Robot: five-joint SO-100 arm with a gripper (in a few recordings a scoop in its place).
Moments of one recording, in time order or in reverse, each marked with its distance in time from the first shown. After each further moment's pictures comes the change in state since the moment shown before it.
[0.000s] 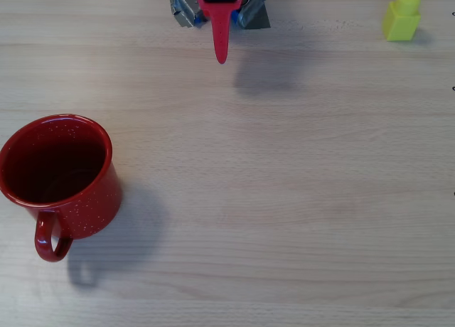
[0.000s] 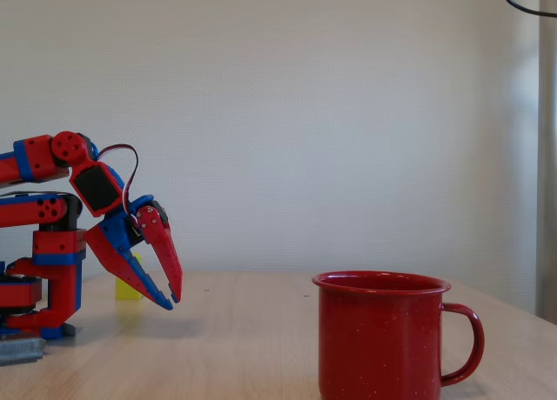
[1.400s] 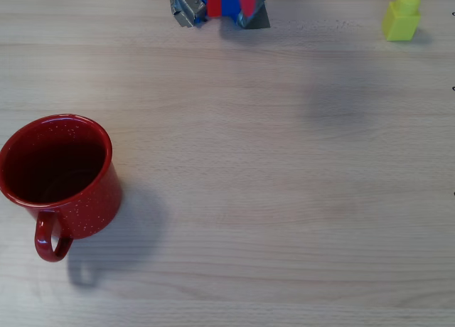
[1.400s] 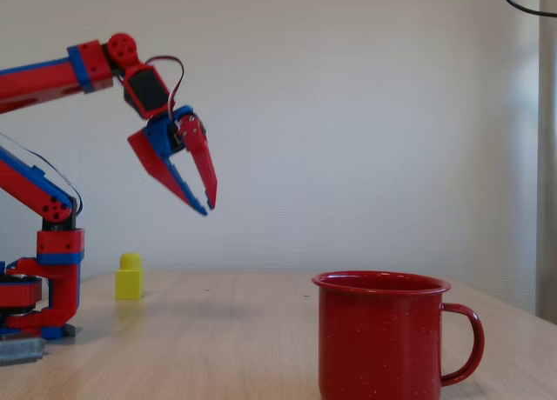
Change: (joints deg) arm -9.5 -45.3 -53.1 10.5 11.1
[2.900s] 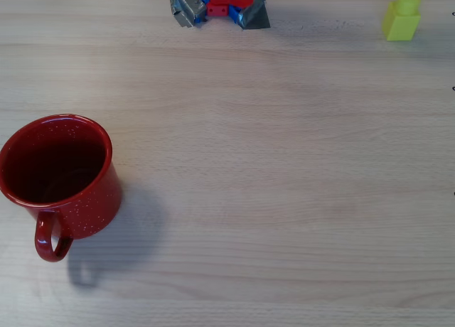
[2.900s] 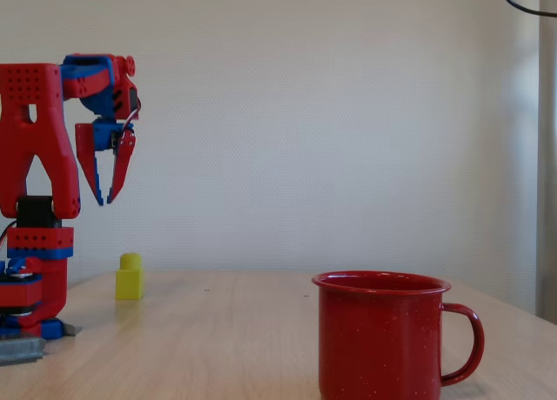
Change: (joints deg) arm -68.3 -43.3 -39.5 20.4 47.8
